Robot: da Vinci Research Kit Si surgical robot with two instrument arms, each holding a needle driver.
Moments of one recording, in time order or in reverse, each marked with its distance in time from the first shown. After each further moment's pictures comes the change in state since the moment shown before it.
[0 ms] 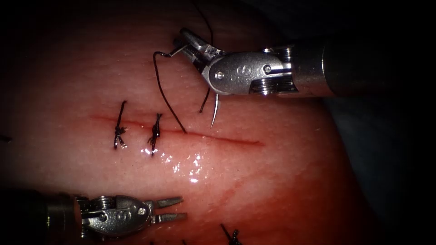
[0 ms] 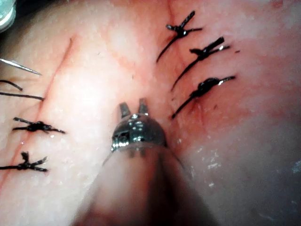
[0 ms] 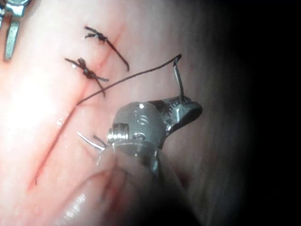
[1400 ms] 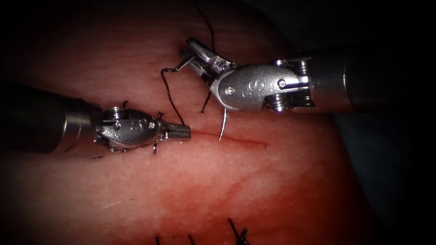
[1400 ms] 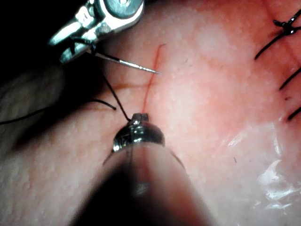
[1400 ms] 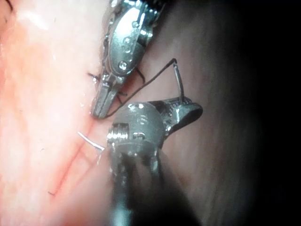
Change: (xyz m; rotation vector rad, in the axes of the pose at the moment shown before) right arm 0.003 0.000 -0.004 0.011 -0.010 0.021; left arm 0.005 -0.013 0.005 -0.033 -0.117 0.076
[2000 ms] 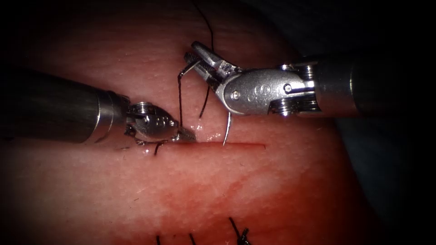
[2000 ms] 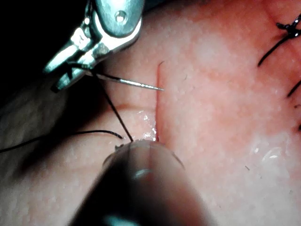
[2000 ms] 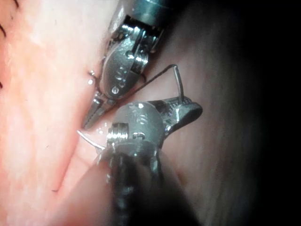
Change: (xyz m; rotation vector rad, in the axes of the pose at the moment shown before) right arm 0.000 0.000 0.000 -0.005 -0.001 0.013; left arm -0.002 0.001 0.003 -0.140 -0.282 0.051
